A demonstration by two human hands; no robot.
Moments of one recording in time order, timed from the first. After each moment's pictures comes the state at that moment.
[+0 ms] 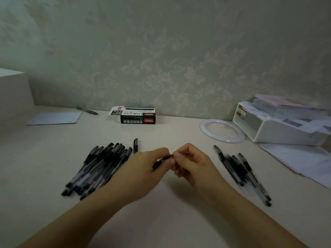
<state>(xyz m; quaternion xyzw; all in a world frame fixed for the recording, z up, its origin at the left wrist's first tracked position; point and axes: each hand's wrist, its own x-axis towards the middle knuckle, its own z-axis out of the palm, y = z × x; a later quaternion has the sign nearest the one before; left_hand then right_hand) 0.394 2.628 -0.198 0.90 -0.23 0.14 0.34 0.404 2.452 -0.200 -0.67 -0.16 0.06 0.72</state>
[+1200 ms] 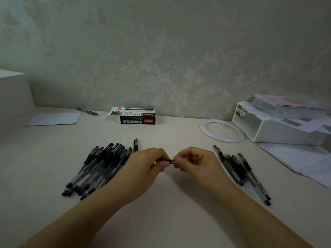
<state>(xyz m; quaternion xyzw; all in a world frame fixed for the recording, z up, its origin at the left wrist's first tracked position) 0.398 2.629 -0.198 0.89 -0.25 0.17 0.34 0.419 2.438 -0.211 -0.77 -0.18 -0.03 0.61</state>
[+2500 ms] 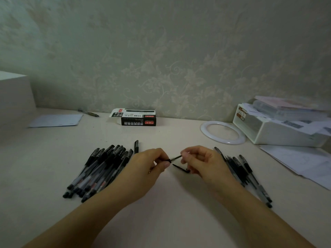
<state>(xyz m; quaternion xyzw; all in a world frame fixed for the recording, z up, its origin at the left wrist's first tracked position) 0.400 2.630 -0.204 0.89 -0.20 0.15 0.38 0.419 2.435 -0.202 -0.74 -0.08 -0.02 0.67</state>
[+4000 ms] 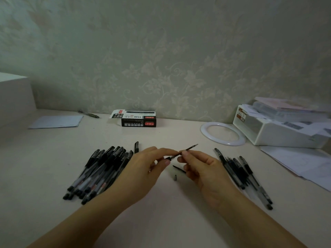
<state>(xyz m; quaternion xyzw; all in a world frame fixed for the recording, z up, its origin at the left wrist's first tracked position) 0.399 2.628 -0.200 0.87 -0.23 0.18 0.38 0.407 2.447 -0.204 -0.65 -0.01 0.03 0.76</state>
